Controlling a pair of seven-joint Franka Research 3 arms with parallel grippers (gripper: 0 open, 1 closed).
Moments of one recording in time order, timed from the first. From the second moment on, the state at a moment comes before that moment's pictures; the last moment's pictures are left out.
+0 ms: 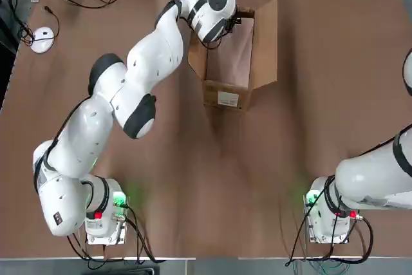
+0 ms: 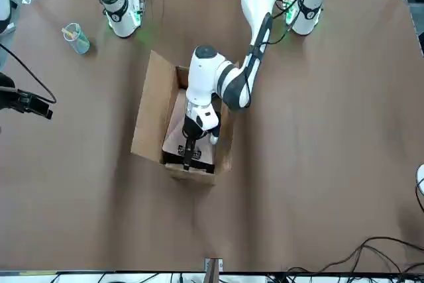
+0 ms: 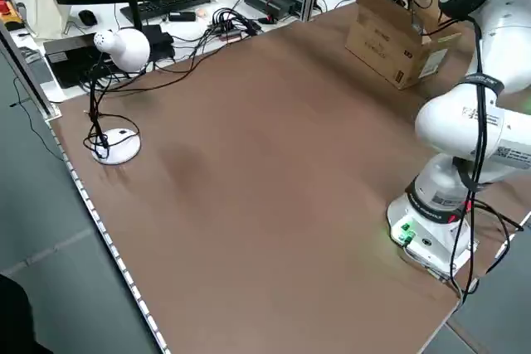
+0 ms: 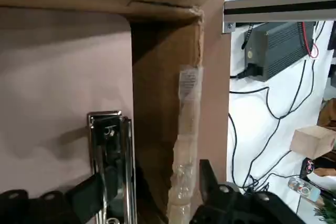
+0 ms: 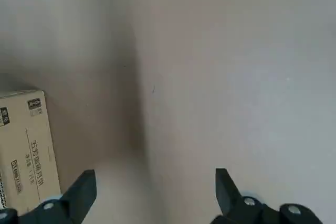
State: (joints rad) left arm -1.01 0.95 0.34 -1.12 0.02 2.64 -2.33; right arm -0.12 0.19 0.09 -1.41 -0.01 1.55 0.15
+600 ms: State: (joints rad) left arm -1.01 0.95 0.31 -1.12 0.01 2.50 -2.33; right arm -0.12 0.18 0.09 -1.42 -0.01 1.54 0.15
